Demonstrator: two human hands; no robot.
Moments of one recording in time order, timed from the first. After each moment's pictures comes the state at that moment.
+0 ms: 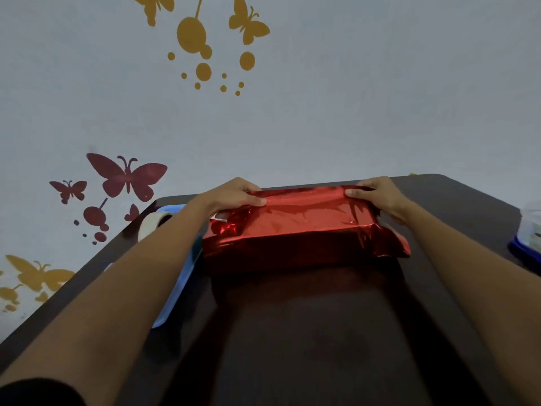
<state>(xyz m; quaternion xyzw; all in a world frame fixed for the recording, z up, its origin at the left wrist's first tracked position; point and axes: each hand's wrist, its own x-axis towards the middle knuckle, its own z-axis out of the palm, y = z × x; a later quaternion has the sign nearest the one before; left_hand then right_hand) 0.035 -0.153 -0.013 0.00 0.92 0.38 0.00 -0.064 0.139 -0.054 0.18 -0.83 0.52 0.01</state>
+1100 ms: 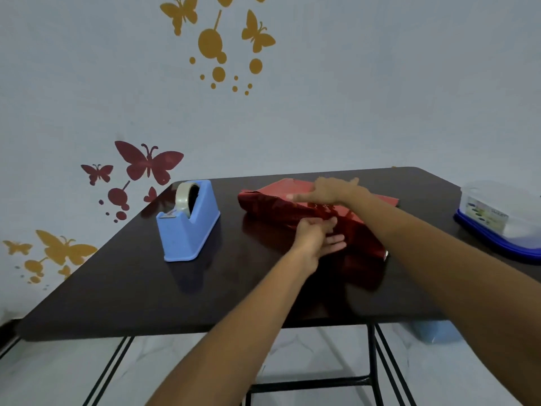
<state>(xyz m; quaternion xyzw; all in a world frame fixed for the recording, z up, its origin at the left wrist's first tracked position) 0.164 0.039 -0.086 -0.13 0.57 0.81 -0.02 0.087 0.089 -0.016 0.21 -0.97 0.09 -0.03</state>
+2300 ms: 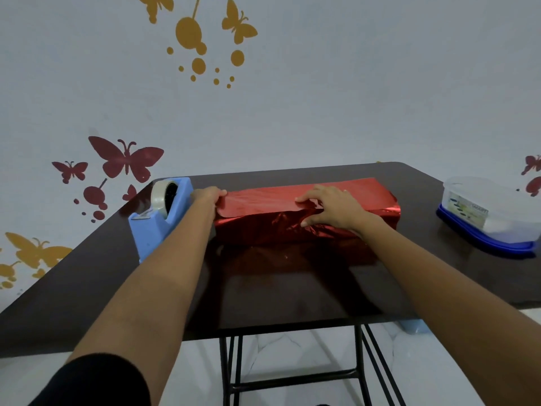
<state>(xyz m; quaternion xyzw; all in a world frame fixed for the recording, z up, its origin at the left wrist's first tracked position) 0.090 -0.142 -0.056 -0.36 0.73 0.56 -0.16 0.072 0.135 -0.062 0.34 -0.92 0.16 0.08</state>
